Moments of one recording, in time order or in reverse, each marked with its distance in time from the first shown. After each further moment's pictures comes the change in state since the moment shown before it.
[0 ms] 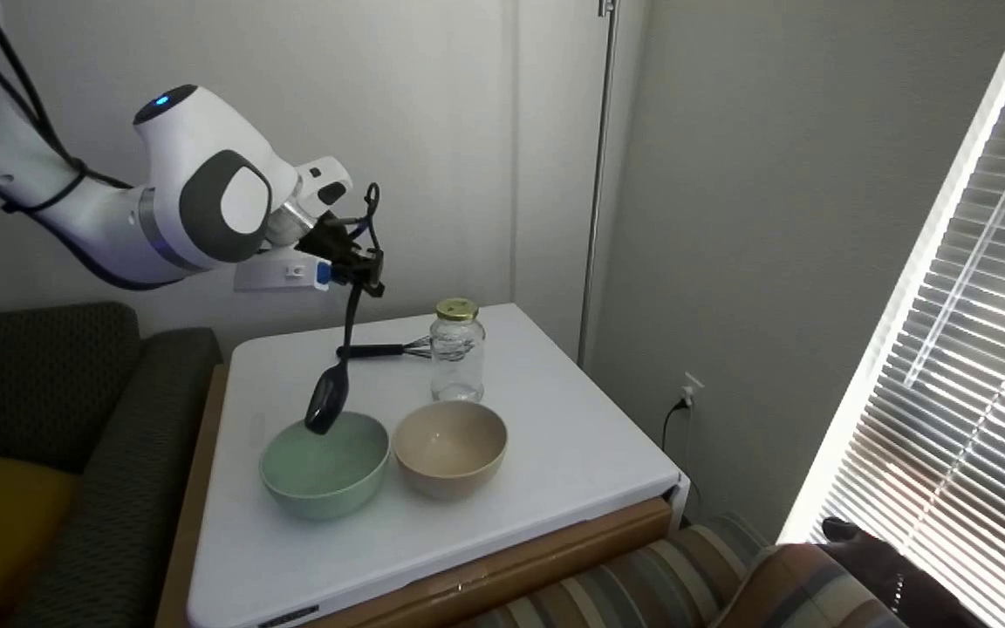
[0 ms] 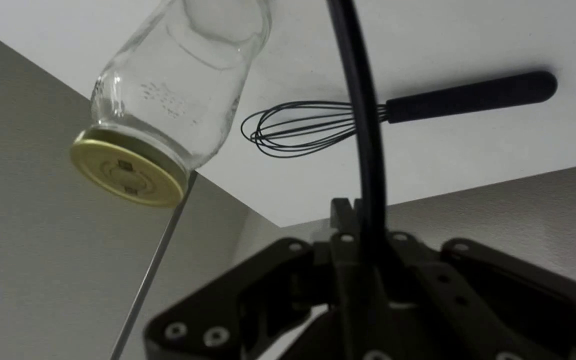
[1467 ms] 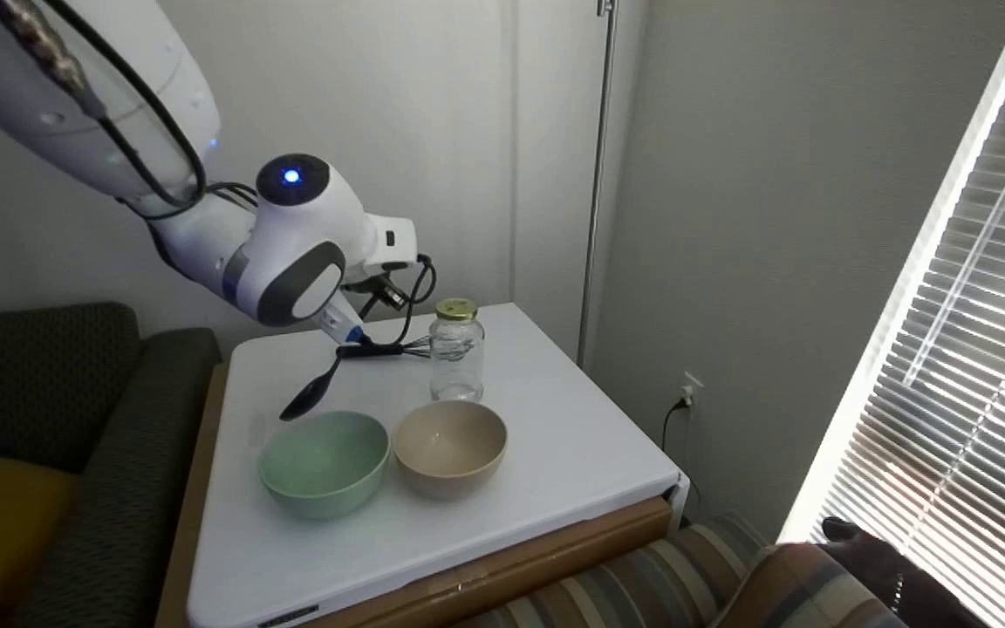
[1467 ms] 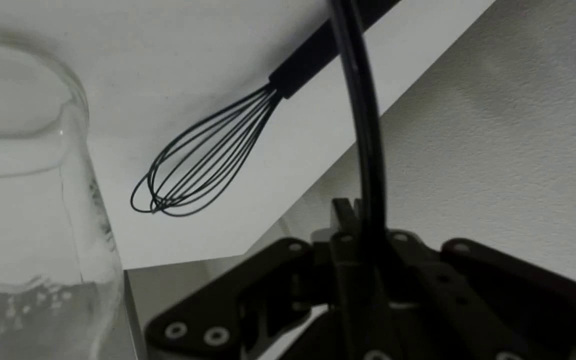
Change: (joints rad) arm -0.784 0.235 0.885 0.236 -0.028 0.091 -0.054
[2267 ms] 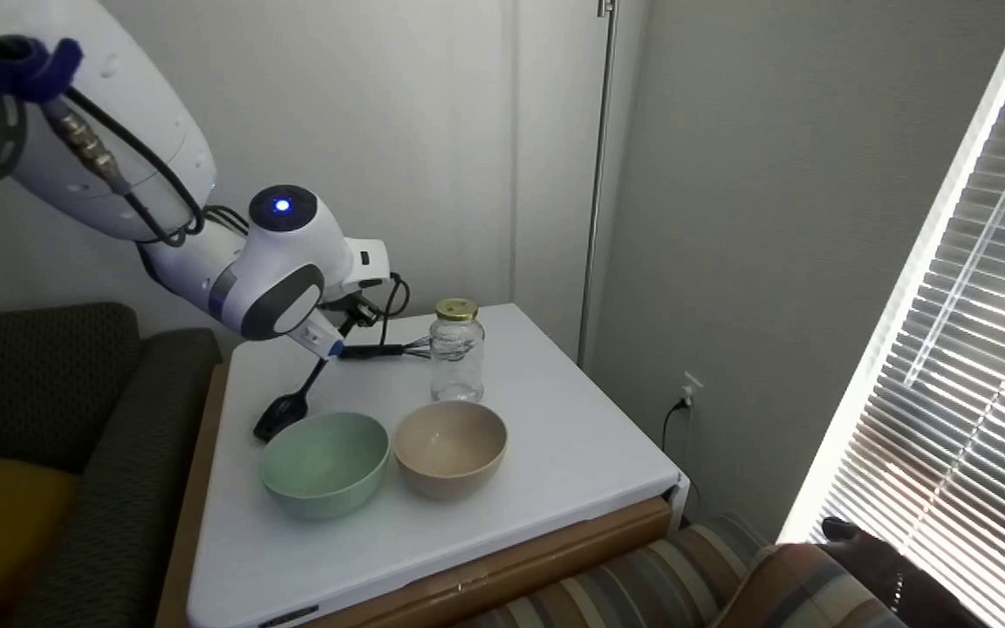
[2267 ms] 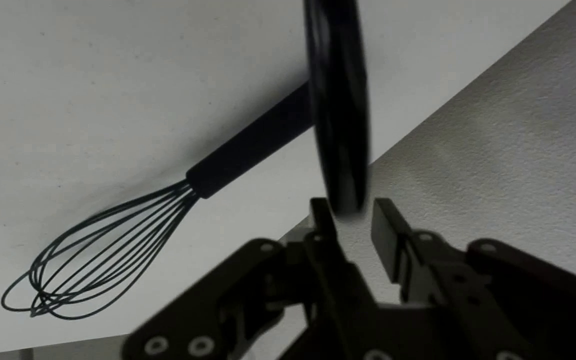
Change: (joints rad) arm 0.085 0.126 0.018 0.133 0.000 -0.080 -0.112
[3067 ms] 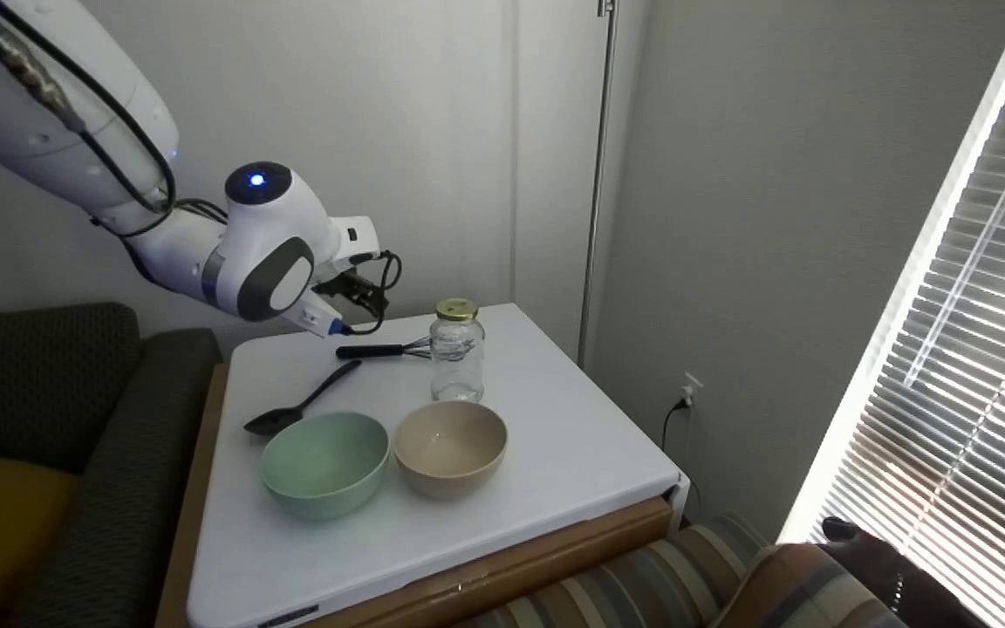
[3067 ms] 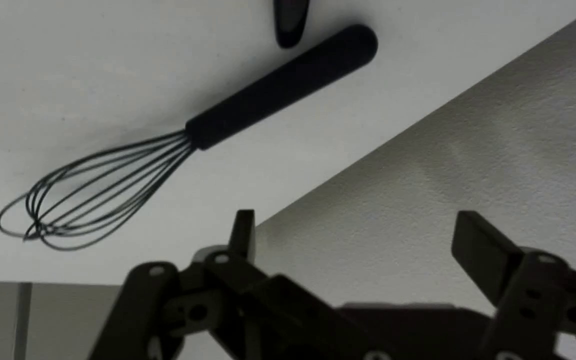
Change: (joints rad) arm 0.156 -0.066 -0.183 0.014 0.026 0.003 0.042
